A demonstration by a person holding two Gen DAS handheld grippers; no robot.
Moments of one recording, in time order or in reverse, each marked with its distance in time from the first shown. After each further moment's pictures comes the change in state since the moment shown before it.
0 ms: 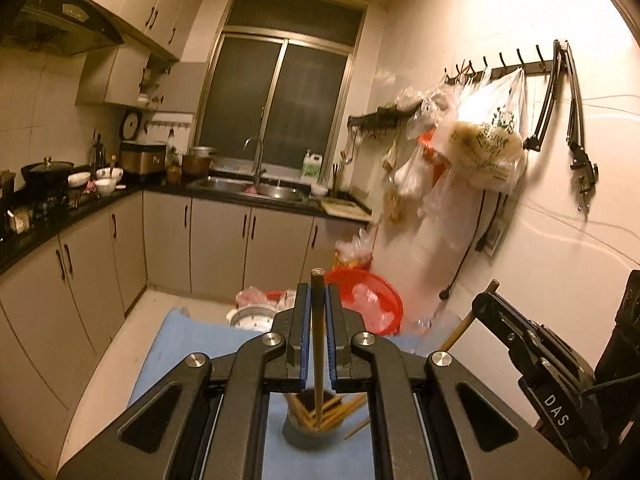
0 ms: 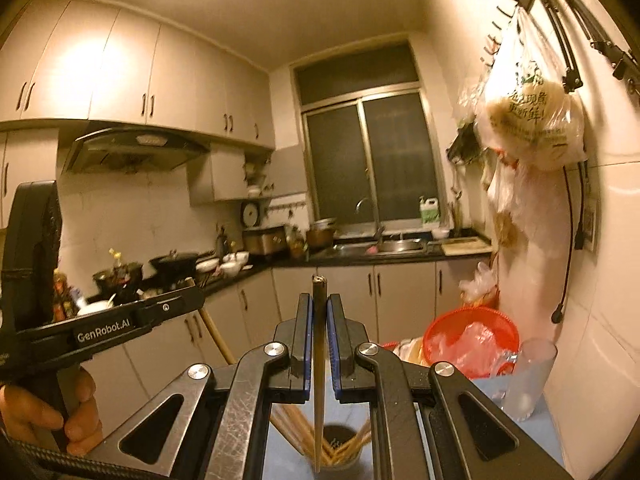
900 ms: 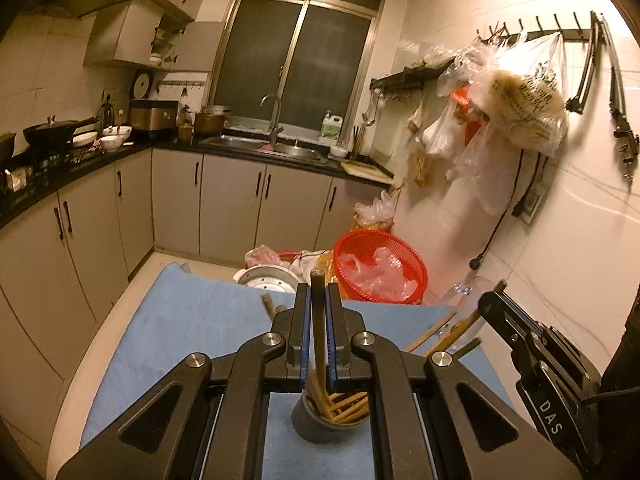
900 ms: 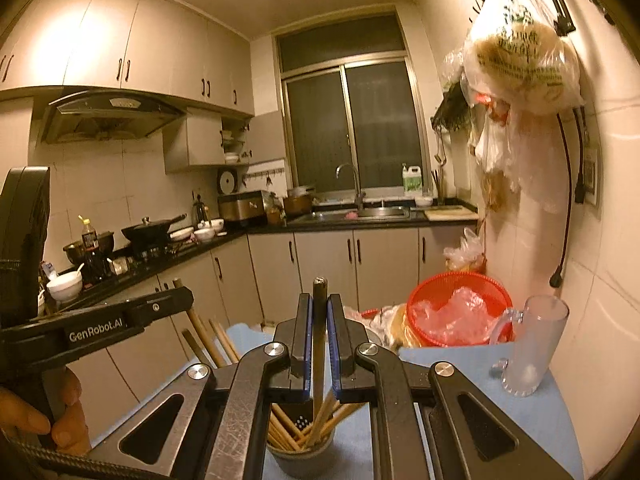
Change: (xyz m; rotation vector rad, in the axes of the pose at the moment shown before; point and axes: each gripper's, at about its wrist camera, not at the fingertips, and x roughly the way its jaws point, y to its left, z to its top) left arm 0.084 0.030 -0.066 -0.047 0.137 0.060; right arm 0.060 -0.029 -0.073 -0.008 0.120 -0.065
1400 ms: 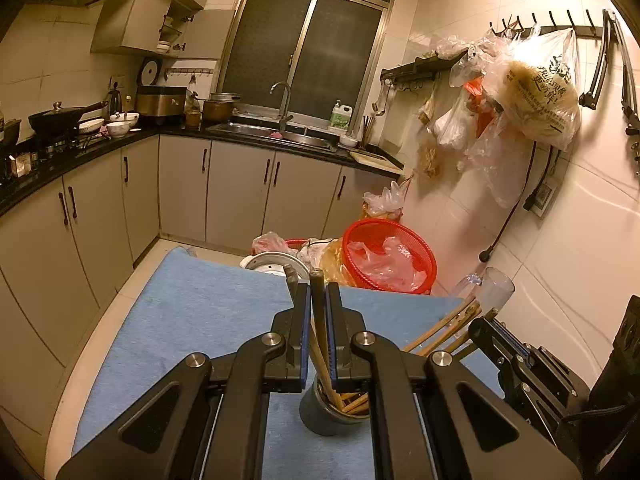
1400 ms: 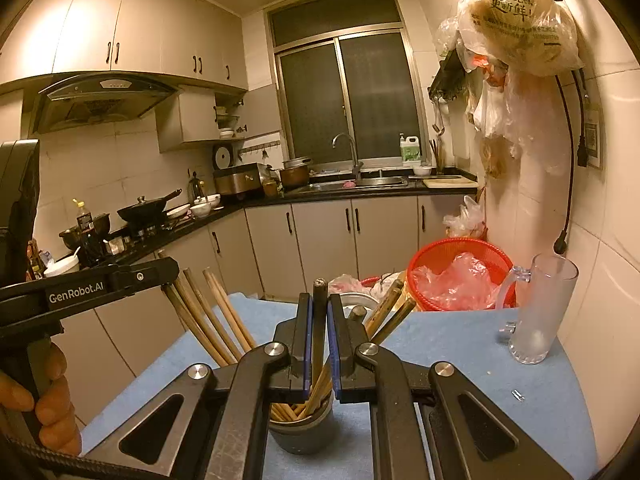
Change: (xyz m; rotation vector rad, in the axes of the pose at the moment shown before) left arm 0.011 0.009 -0.012 -0.020 0.027 0.020; right arm 0.016 -0.010 -0.025 0.024 0.092 0.002
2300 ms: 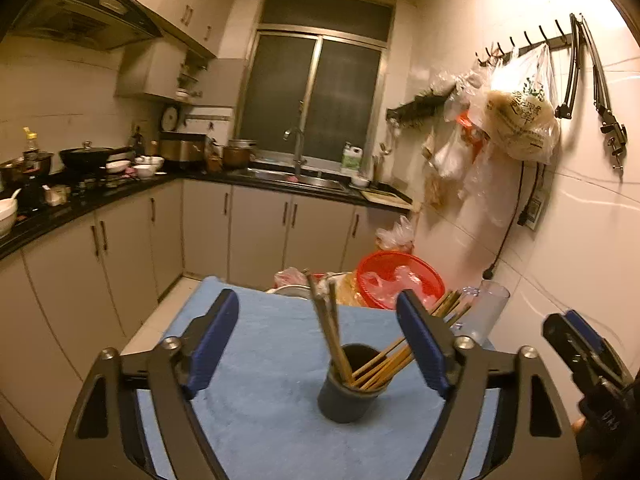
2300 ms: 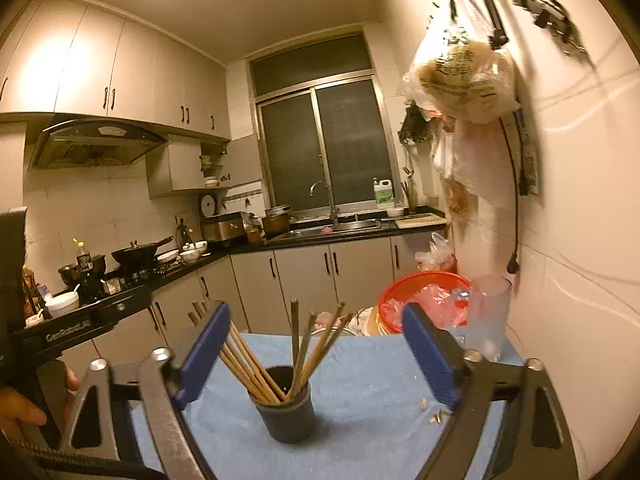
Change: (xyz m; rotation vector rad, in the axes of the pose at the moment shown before) left arm -0.091 -0.012 -0.035 0.039 -0.177 0.087; right arm -0.117 -0.007 -0.009 0.051 -0.179 -0.076
